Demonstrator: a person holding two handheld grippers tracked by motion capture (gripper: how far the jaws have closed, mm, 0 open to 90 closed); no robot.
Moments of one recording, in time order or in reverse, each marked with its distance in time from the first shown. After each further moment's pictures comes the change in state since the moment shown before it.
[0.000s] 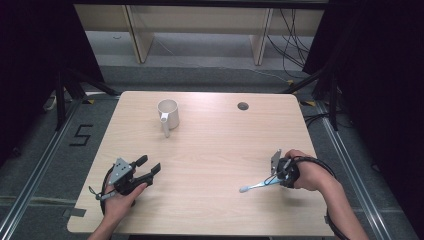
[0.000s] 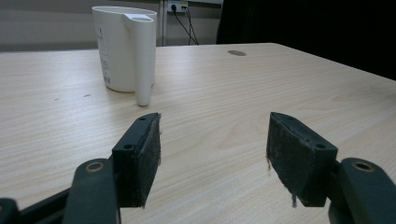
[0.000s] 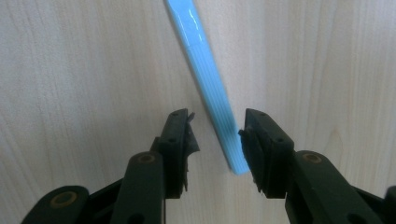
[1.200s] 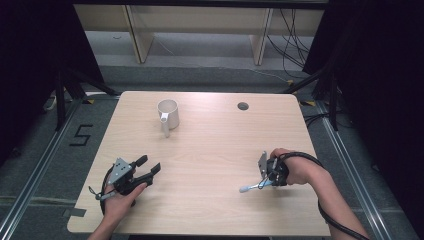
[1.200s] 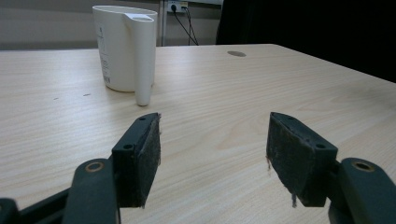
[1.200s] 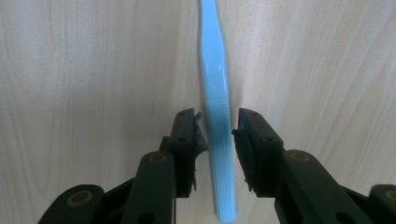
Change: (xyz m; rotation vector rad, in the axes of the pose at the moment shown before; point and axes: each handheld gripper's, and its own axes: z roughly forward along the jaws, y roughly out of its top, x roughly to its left) left arm 0.001 -0.001 0.001 -0.018 -0.011 -0.010; right arm -0.007 0.033 0.008 0.030 0.103 -0.261
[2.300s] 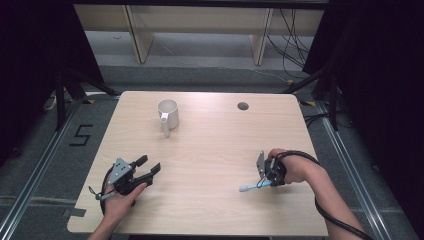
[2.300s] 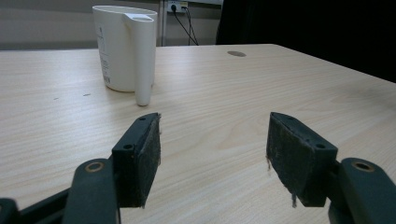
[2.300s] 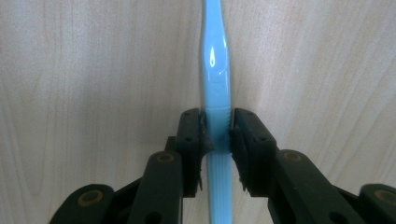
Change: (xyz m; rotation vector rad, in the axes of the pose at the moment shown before) left arm 0.000 0.000 0.000 0.000 0.000 0.000; right arm -0.006 0.001 0.010 0.009 0.049 -0.003
